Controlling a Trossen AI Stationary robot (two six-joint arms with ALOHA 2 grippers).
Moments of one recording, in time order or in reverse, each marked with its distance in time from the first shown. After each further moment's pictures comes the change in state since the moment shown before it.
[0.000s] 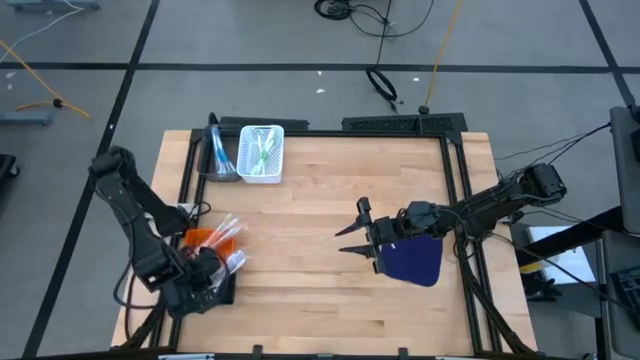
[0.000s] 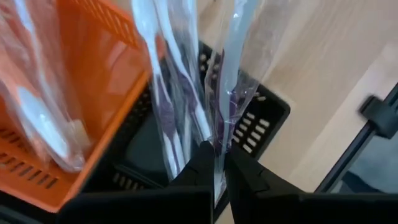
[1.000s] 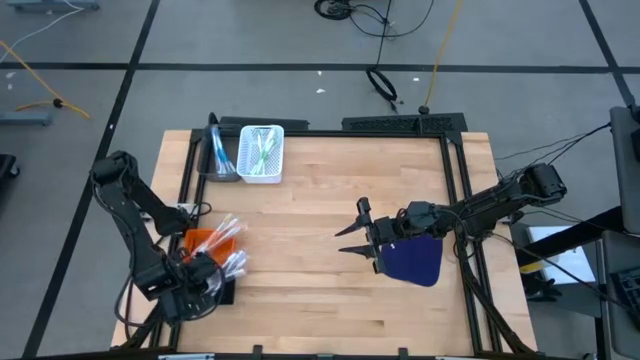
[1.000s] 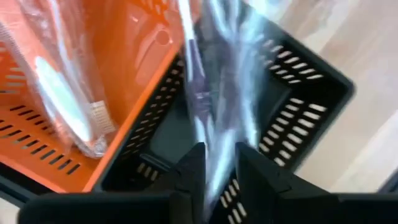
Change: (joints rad) left arm -0.084 0.073 -0.038 -0.031 0.021 -0.078; right arm 0.000 0.000 0.000 -0.007 0.000 0.000
